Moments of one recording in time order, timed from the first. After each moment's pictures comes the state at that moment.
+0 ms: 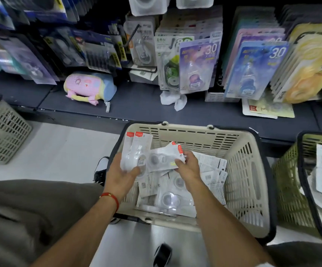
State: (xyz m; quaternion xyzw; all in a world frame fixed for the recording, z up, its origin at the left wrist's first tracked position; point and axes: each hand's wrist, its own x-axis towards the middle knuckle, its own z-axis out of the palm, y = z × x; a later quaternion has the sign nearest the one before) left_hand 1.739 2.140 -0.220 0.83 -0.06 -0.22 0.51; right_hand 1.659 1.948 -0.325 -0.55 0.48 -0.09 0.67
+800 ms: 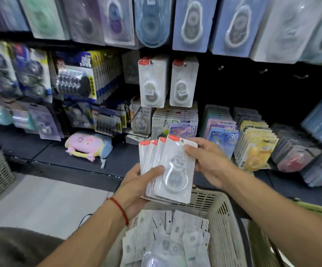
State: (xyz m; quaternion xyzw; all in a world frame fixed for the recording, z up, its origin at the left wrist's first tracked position) left_hand 1.743 2.069 -0.070 0.52 -0.10 -0.41 0.74; right_hand 1.652 1.884 -0.016 -0.63 0.30 -0.17 0.70
